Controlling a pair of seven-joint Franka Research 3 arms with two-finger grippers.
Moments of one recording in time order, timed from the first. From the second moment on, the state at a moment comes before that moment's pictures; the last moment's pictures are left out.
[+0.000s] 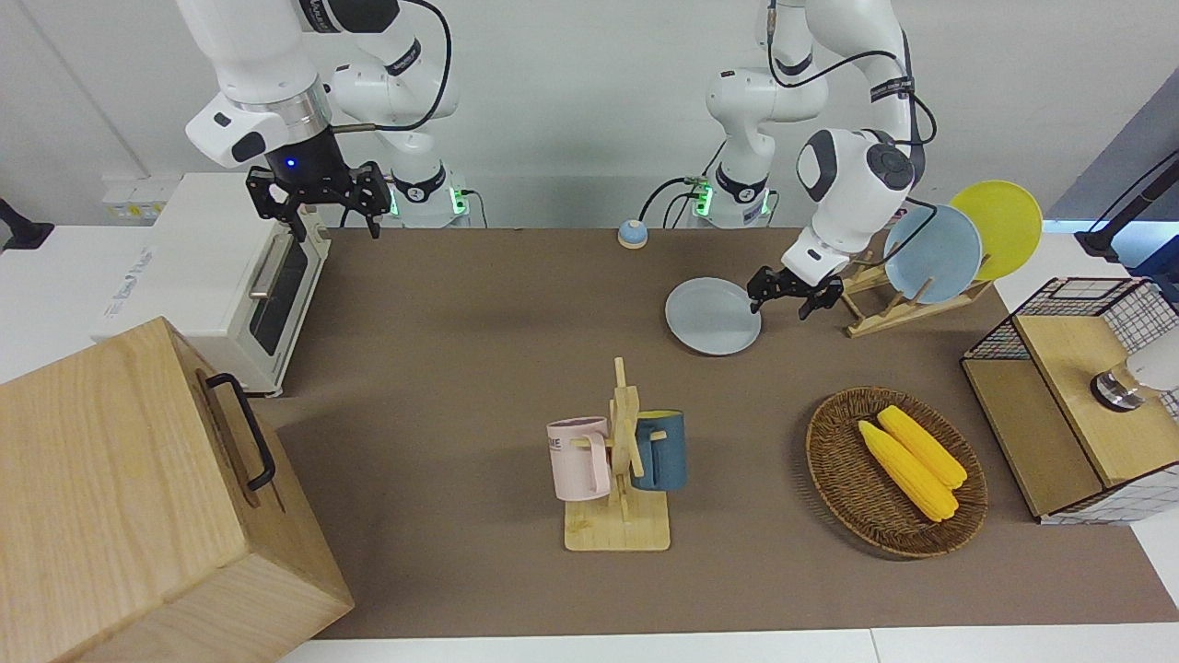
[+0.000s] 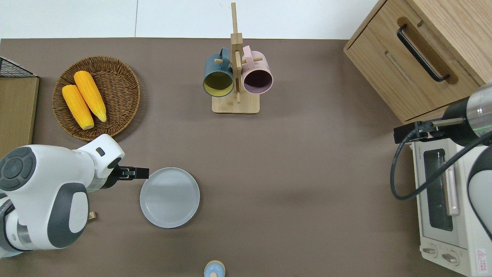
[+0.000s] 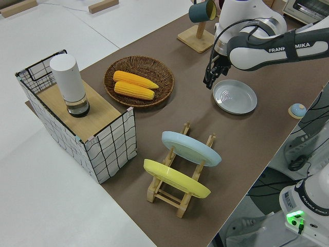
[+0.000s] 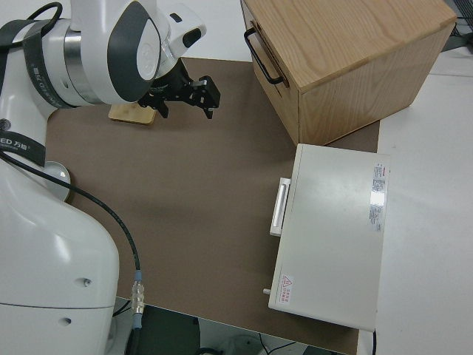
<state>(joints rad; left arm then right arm) -0.02 -0.10 -0.09 -2.28 -0.17 2.20 0.04 -0.04 0.03 0.13 -1.49 -0.02 1.51 0.04</state>
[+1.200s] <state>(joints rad) -0.02 -0.16 -0.07 -1.91 -0.02 1.67 0.00 -0.04 0.03 0.13 -1.49 -0.02 1.51 0.04</state>
